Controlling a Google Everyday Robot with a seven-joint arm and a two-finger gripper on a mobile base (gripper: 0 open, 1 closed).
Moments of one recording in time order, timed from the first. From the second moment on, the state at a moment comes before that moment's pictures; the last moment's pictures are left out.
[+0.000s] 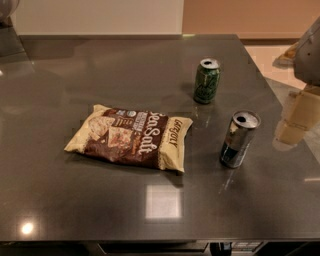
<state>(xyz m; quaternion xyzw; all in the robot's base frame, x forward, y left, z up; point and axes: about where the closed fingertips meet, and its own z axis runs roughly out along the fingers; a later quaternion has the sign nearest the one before) 0.438 -0.216 0.977 -0.60 0.78 -0.04 0.16</state>
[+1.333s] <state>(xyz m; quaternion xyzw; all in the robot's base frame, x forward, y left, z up) 0.549 -0.154 0.972 -0.54 0.82 0.06 0.20</state>
